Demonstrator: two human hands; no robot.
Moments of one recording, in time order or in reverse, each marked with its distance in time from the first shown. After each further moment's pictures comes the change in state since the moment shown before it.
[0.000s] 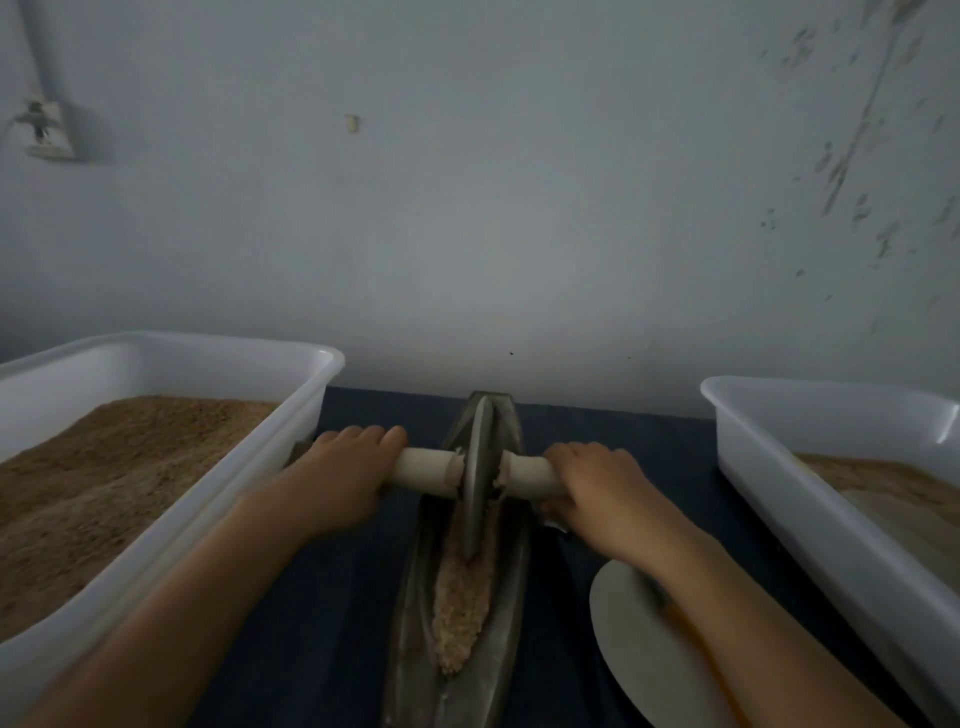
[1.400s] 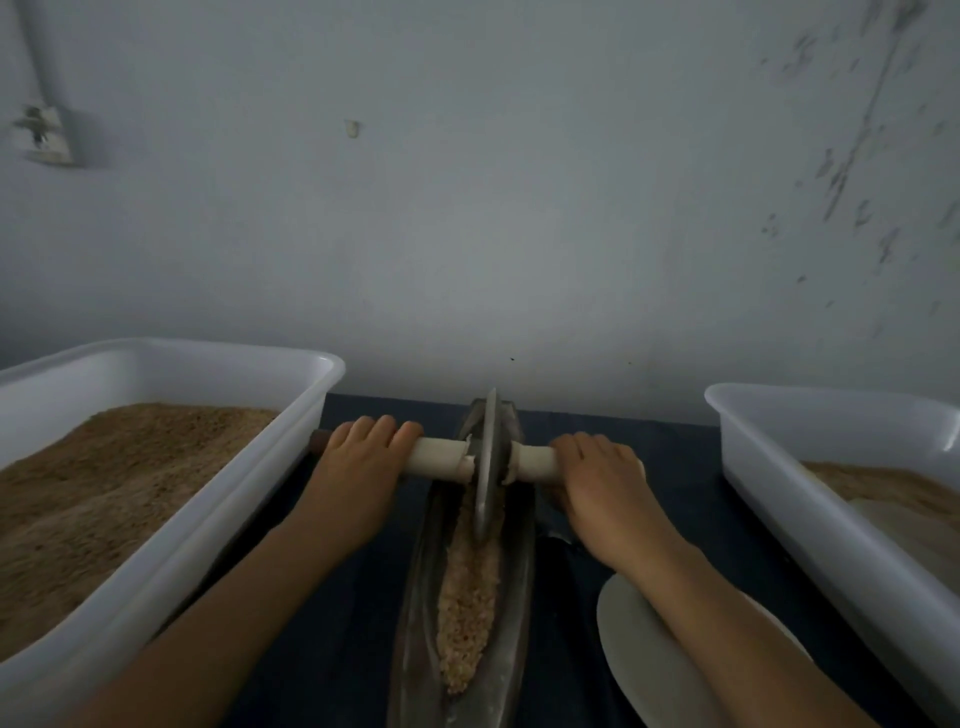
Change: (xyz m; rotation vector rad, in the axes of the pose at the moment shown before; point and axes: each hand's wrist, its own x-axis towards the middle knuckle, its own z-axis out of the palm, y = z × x) left_hand 0.011 0.006 0.026 -0.005 0.295 -0.053; right_hand 0.009 0.008 0.022 -0.063 0.188 0.026
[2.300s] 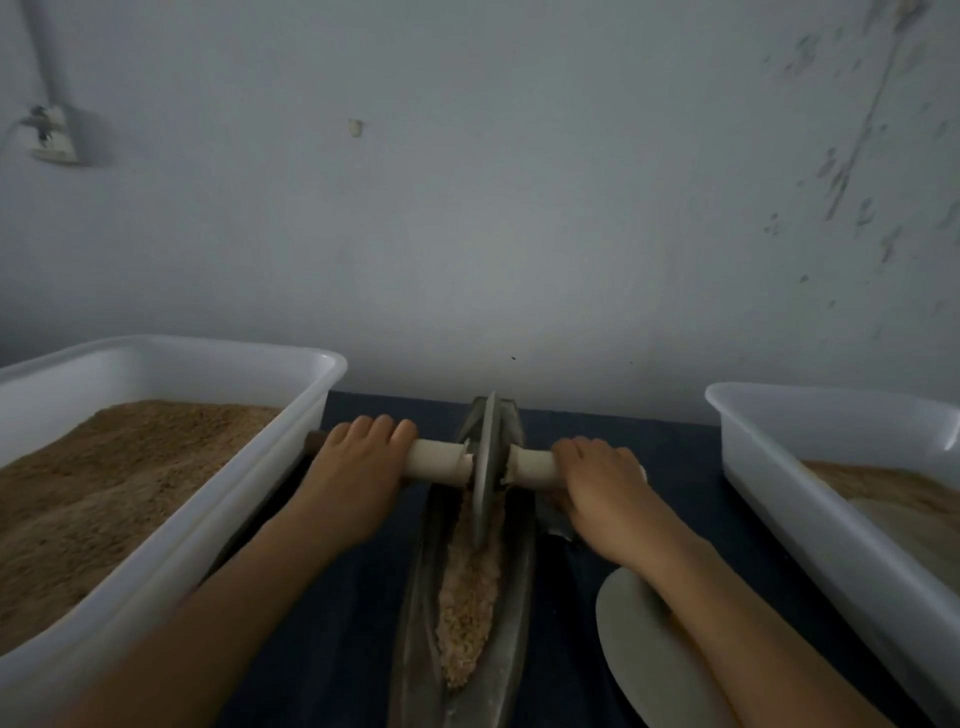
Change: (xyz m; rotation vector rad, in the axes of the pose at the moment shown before) left_hand -0.003 0.000 -0.010 0.065 -0.050 0.001; right_hand 0.002 -0.002 -0.006 -0.048 -0.102 0.007
